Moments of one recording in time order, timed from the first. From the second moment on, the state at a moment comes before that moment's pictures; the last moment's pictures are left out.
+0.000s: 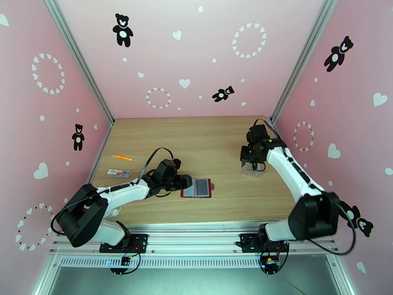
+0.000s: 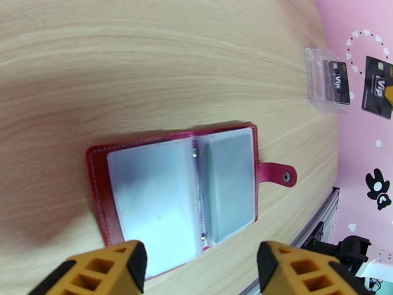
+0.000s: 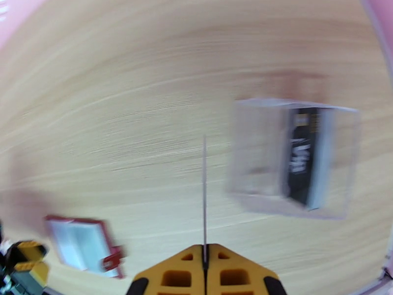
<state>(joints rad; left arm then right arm) -0.68 1.44 0.67 -0.04 0.32 -0.83 0.21 1.35 1.14 -0.86 -0.13 0.34</state>
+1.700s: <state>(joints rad) -0.68 1.55 0.59 0.10 0.31 -0.89 0.69 1.53 0.78 -0.19 -0.31 0.79</state>
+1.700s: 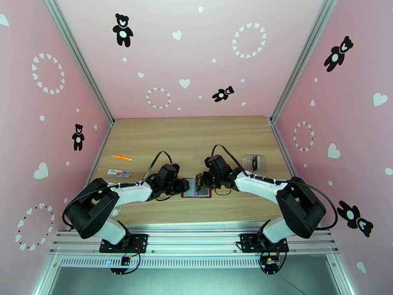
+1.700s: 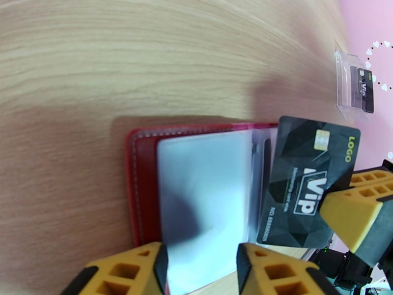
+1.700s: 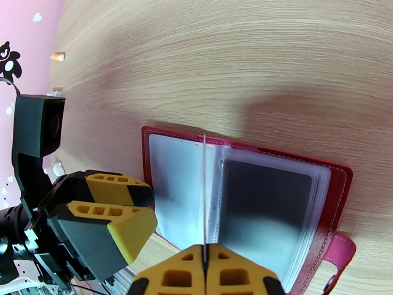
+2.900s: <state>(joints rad) -0.68 1.54 0.58 0.09 0.30 -0.87 0.70 1.61 0.74 -0.08 -0.36 0.87</state>
